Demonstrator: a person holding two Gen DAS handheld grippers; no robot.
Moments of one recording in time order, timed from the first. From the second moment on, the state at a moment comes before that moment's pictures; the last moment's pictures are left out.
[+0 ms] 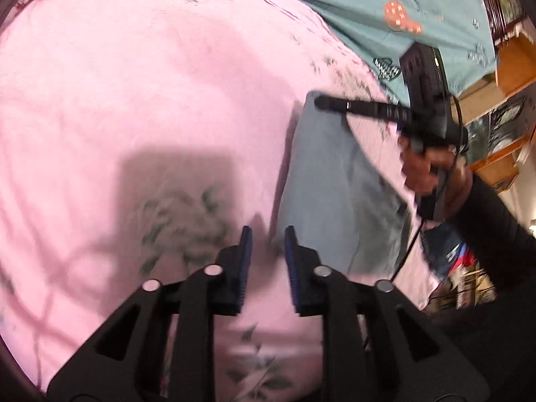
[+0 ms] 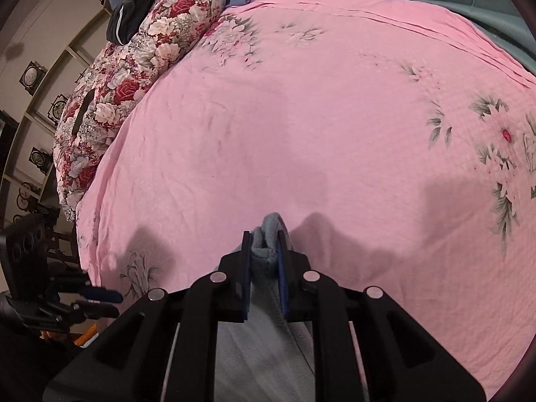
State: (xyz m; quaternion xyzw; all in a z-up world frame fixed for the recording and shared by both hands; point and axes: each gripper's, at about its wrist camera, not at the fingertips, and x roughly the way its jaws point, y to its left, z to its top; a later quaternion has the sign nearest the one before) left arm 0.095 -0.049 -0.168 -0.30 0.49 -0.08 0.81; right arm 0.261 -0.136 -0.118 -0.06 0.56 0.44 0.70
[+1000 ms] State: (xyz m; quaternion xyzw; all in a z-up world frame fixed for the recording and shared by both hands) left arm 0.181 -0.178 -0.178 -0.06 0.54 -0.16 0.83; right arm 0.176 -0.286 -0.091 0.06 0.57 0.38 0.72
